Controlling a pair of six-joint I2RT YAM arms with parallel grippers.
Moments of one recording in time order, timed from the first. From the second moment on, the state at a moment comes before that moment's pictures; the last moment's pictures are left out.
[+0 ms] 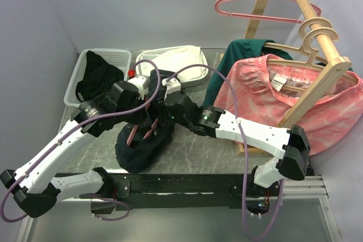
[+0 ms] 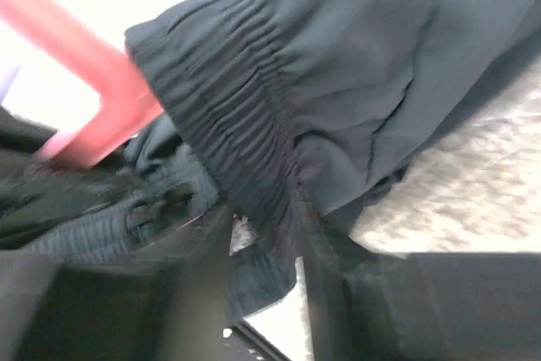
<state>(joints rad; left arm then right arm) -0.74 1.07 1.28 -0.97 -0.14 -0.40 1.09 1.48 1.29 -0.35 0.29 0.50</state>
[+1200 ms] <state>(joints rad) -0.74 1.16 1.69 -1.05 -0.07 -0.39 1.34 1.19 1.43 -0.40 0.40 0.52</state>
